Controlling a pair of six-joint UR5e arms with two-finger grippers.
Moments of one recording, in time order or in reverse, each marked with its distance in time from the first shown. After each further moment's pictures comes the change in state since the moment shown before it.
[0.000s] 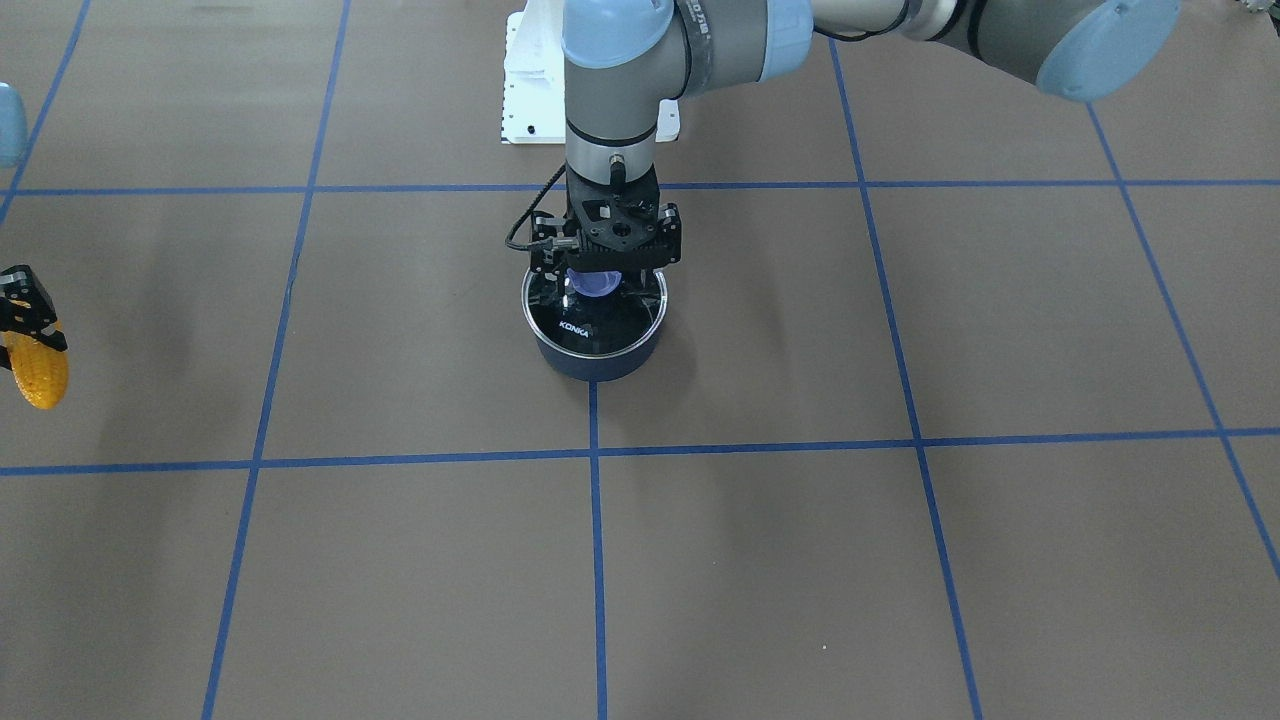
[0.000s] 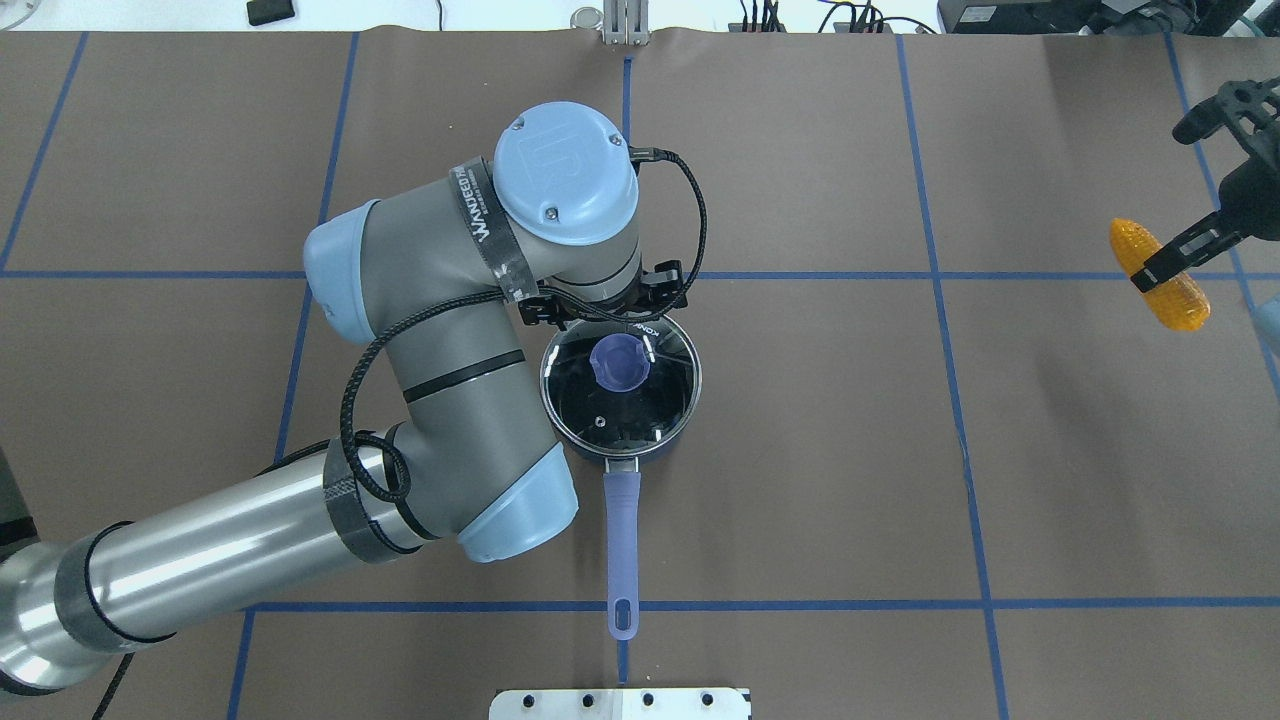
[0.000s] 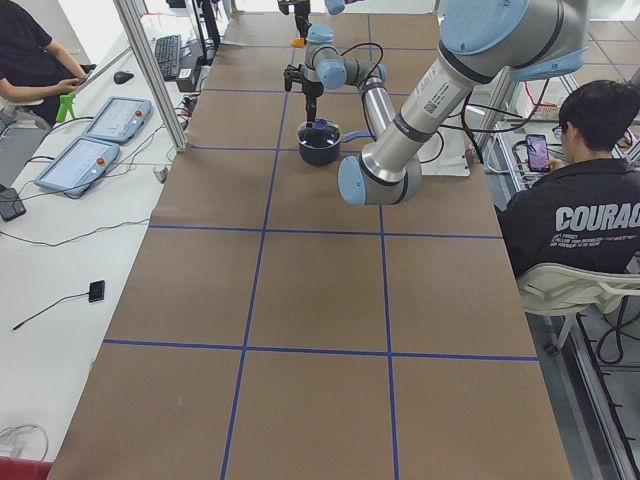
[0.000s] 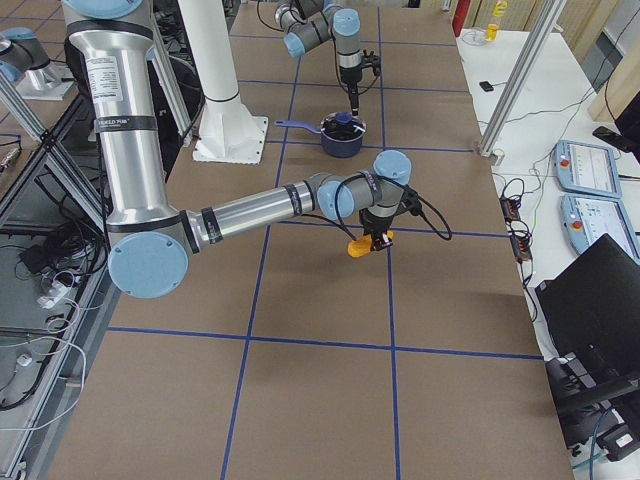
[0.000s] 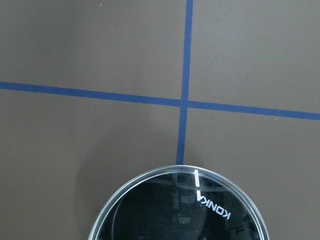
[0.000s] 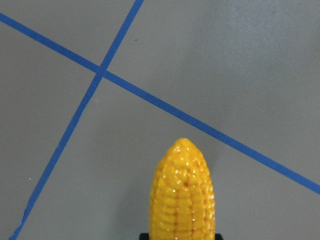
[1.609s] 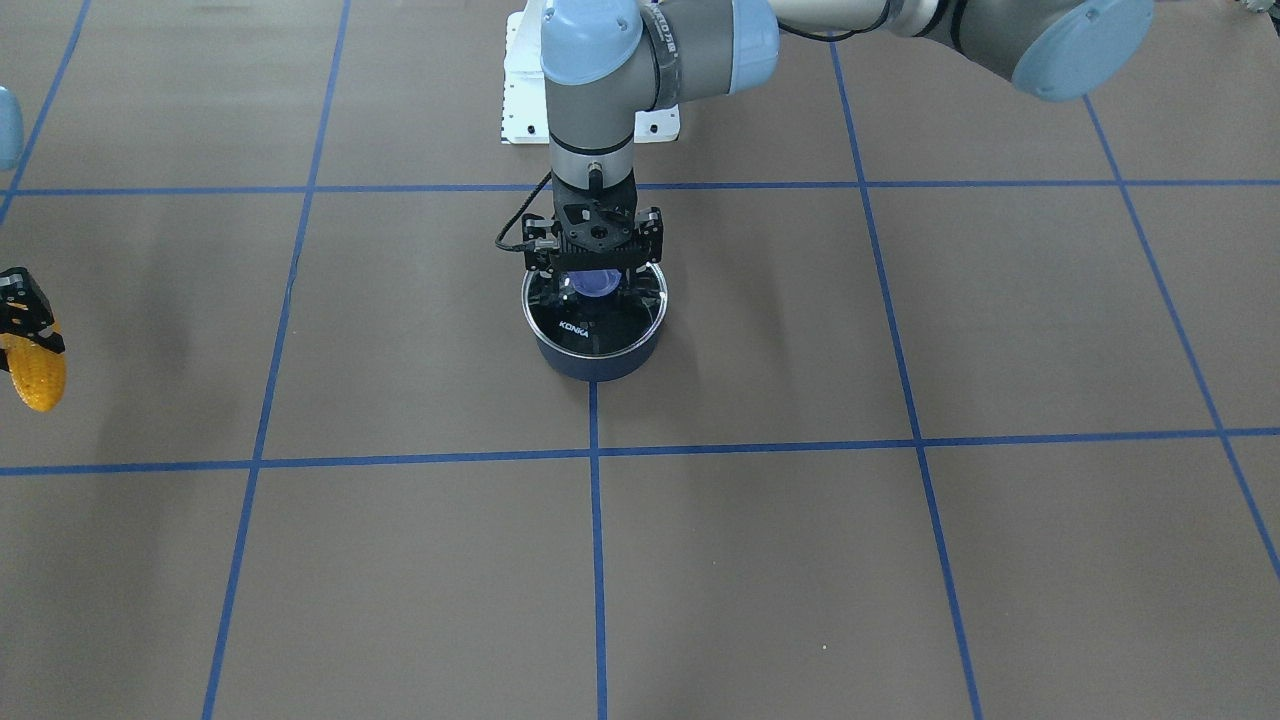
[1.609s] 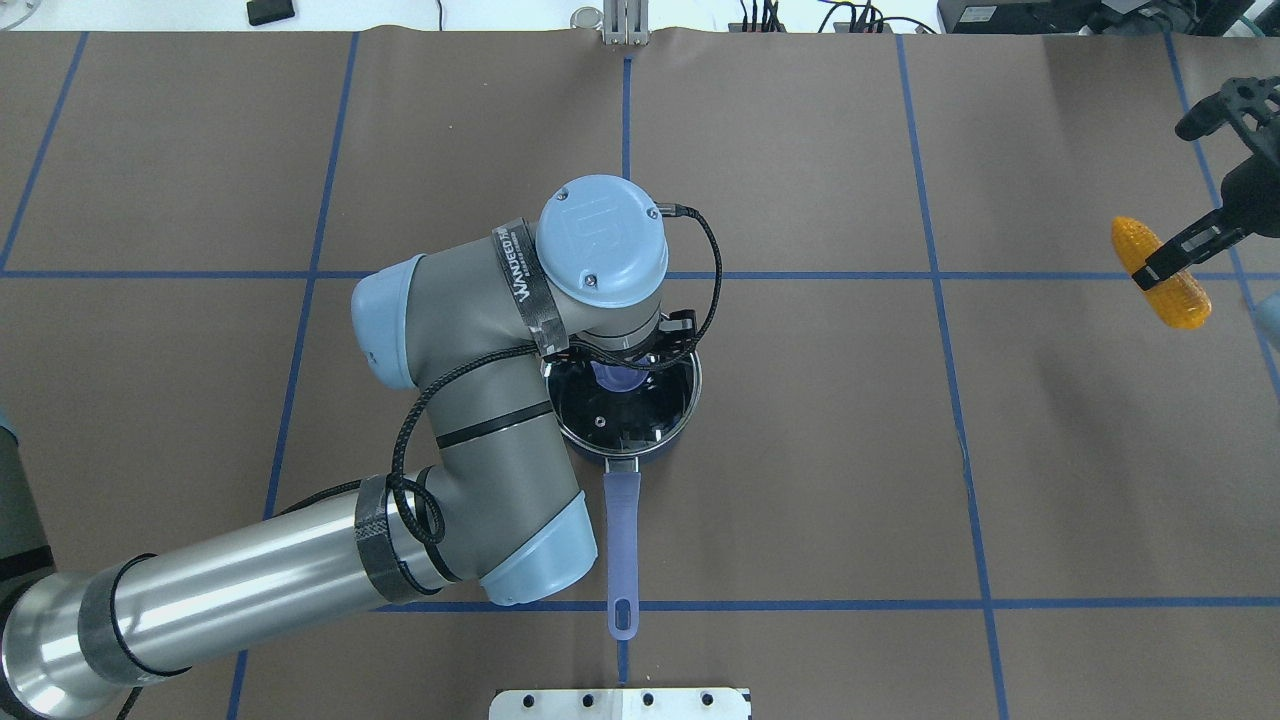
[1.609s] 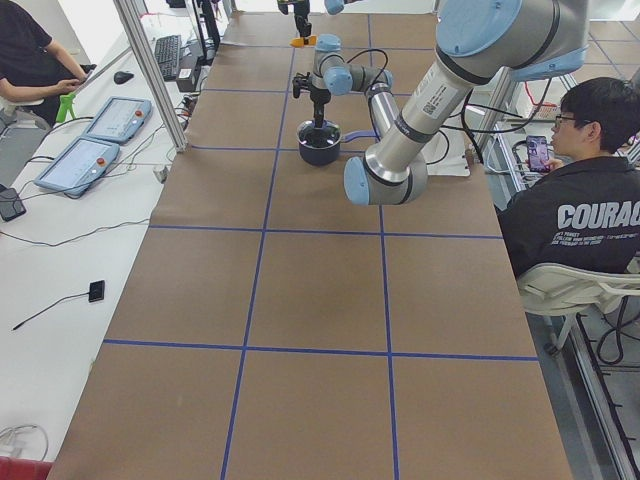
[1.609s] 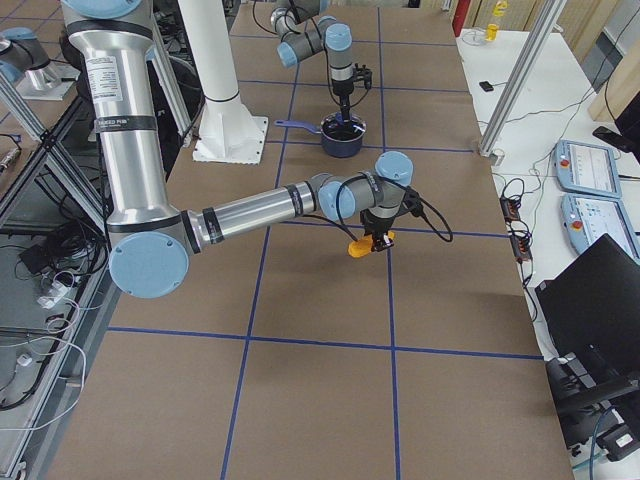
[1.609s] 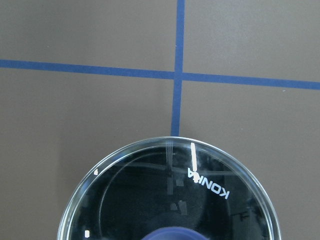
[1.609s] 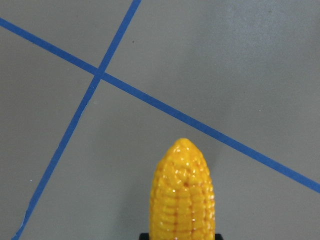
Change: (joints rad) left arm 0.059 0.015 0.024 -0.022 0.036 0.001; right arm 0.004 0.004 -0.009 -0.002 0.005 -0.001
